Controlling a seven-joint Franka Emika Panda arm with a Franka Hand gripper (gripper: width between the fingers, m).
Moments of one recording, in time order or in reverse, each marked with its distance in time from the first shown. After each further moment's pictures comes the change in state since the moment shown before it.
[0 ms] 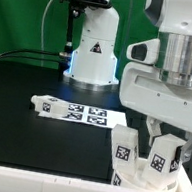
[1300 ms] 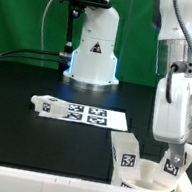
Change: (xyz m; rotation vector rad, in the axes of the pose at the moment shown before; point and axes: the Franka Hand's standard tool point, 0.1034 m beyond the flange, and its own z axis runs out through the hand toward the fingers) arm -0.016 -0.012 0.006 0.110 -0.094 1.029
